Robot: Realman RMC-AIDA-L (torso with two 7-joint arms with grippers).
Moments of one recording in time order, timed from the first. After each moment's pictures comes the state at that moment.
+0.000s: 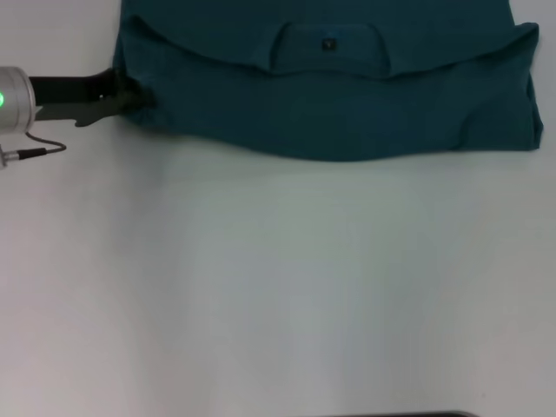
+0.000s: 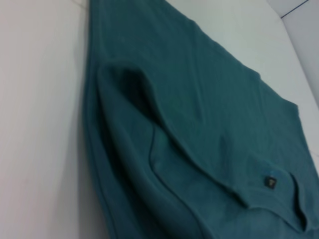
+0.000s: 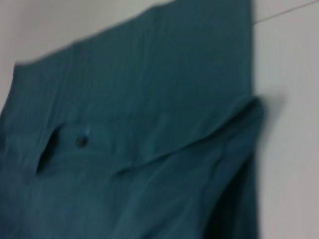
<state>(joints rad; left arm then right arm) -0.67 -2.02 -2.36 -0.60 -0.98 1.13 -2.47 0.60 1.80 -0.43 -0.78 -2.52 -1.54 2.37</state>
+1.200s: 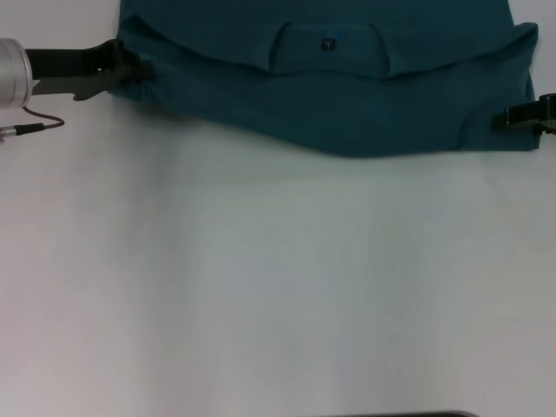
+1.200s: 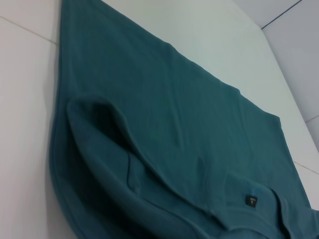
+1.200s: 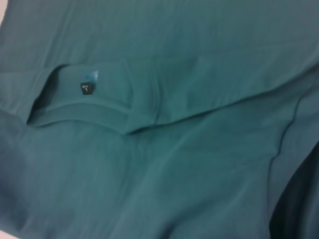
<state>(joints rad) -0.68 -2.03 -2.36 -0.65 -0.98 1.15 -2.48 0.65 1.89 -0.58 -0.63 -2.53 -1.32 2.34</state>
